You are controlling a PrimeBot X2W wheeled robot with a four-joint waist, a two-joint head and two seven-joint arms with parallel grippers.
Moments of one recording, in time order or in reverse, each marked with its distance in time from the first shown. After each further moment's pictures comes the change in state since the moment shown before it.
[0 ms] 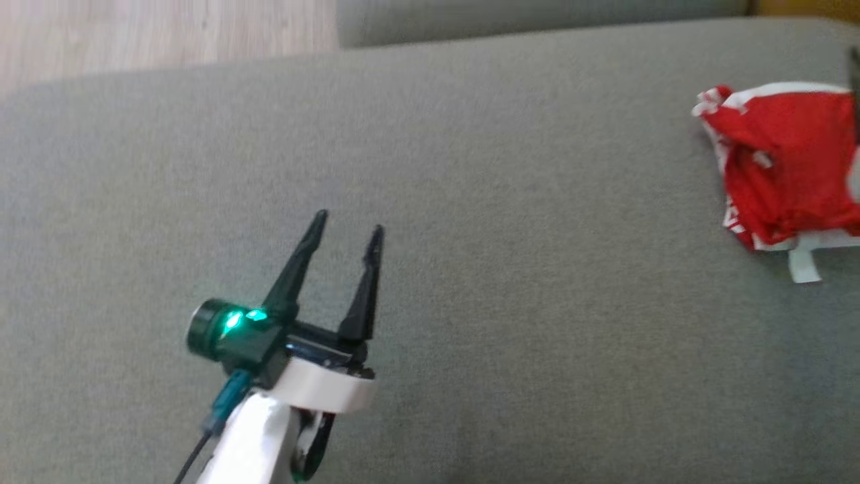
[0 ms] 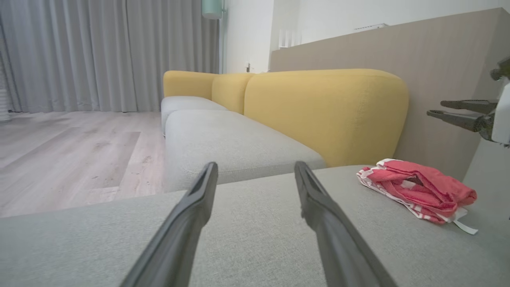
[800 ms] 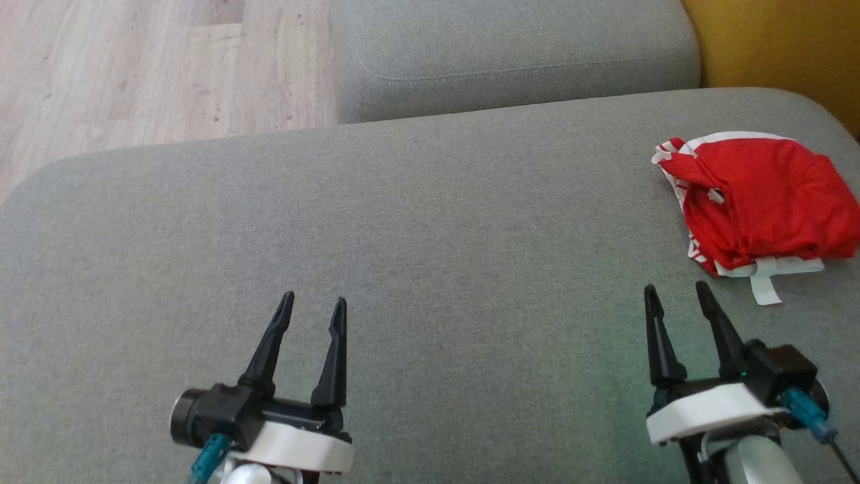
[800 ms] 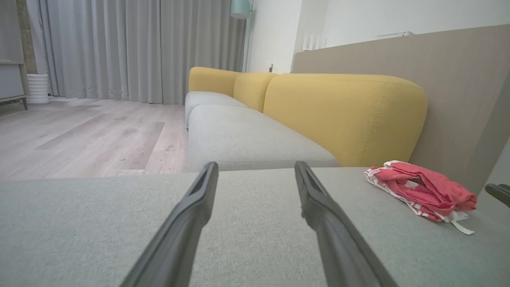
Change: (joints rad) left arm 0.190 0.001 0.079 0.006 -0.054 0.019 0.000; right arm 0.850 0.498 -0.298 -0.728 0.009 0.000 -0.002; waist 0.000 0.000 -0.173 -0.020
